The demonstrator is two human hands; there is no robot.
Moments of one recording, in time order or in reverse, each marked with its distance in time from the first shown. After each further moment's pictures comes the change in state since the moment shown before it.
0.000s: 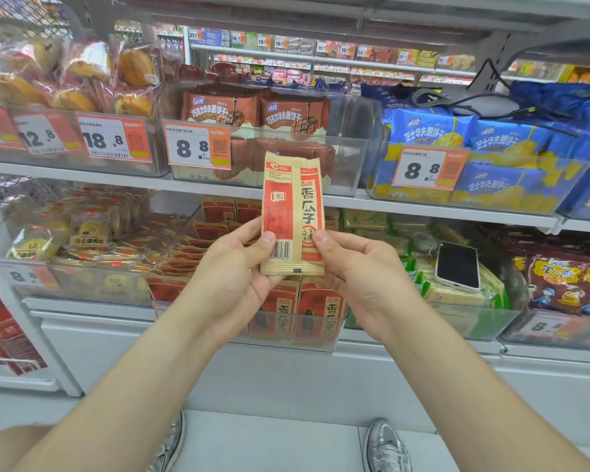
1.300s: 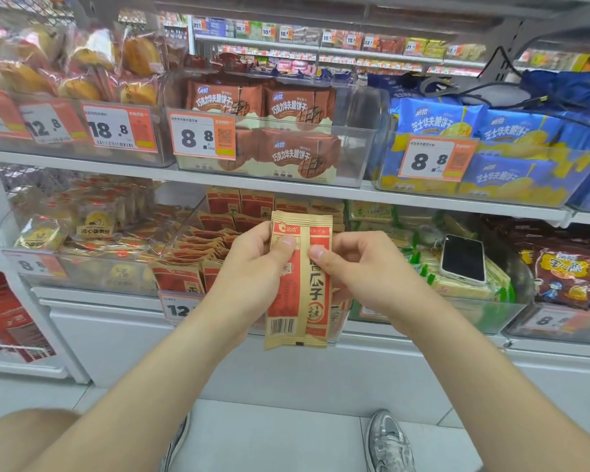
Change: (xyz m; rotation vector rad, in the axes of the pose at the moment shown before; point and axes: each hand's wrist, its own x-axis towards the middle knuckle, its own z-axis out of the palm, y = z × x) left_hand -0.012 -0.012 0.012 0.587 0.171 0.061; right_hand -0.009 -0.011 -0.011 -0.553 -0.174 -0.058
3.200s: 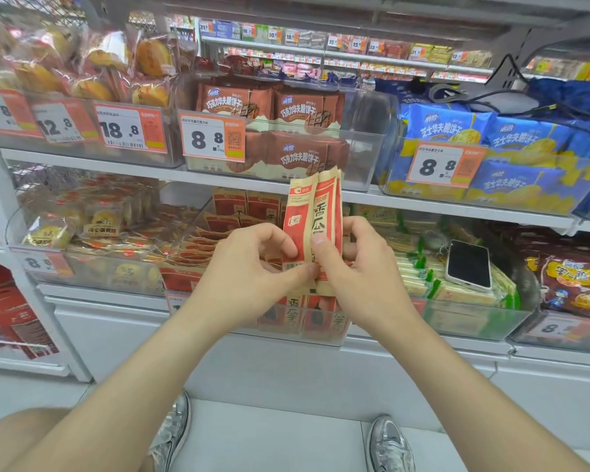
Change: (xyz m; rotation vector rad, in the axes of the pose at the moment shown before) left_hand 0.003 0.000 -0.029 0.484 0.008 0.192; right_hand 0.003 0.009 0.029 -0.118 0.265 -0.219
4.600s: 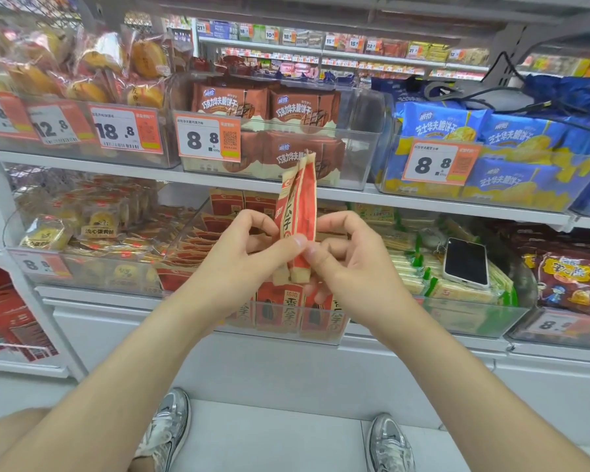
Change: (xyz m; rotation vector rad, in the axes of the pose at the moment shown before) left_hand 0.005 0.000 -0.005 -0.370 -0.081 -0.128; right_hand 0.000 -0.008 -0.006 0.298 -0.193 0.012
